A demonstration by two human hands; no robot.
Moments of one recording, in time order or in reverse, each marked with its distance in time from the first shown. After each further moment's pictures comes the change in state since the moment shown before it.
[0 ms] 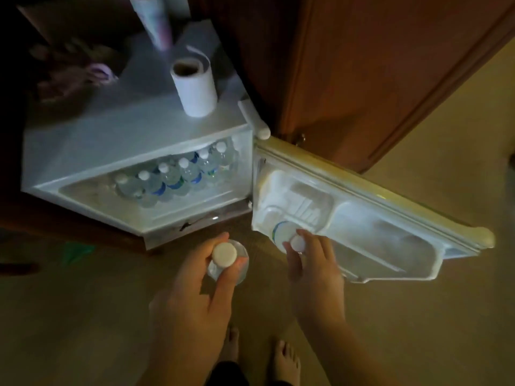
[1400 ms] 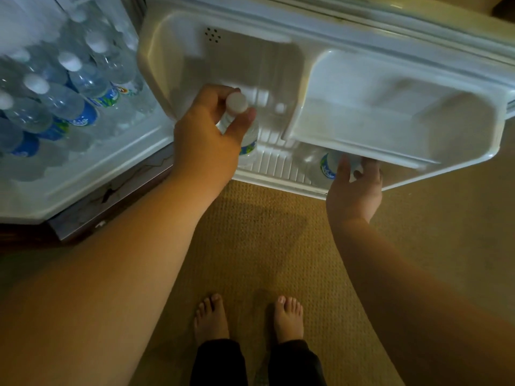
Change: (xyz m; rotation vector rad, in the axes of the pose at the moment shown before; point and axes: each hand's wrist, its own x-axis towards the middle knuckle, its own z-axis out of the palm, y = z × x) left_hand -0.021 -0.493 0.279 0.626 -0.746 -0.173; right_hand 0.015 0.229 0.087 0.151 0.435 0.758
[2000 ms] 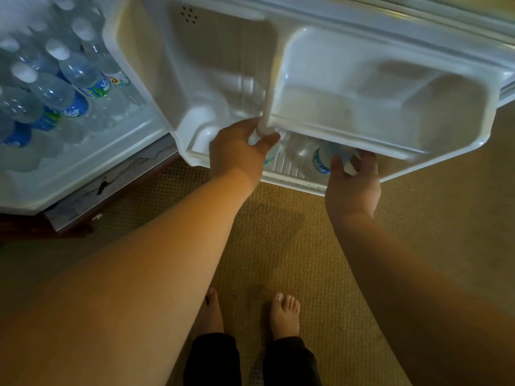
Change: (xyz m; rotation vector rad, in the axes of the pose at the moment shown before) left_hand -0.040 0.314 -0.249 -0.600 0.350 0.299; right_hand 0.003 0.000 -0.027 0.064 -0.189 0.107
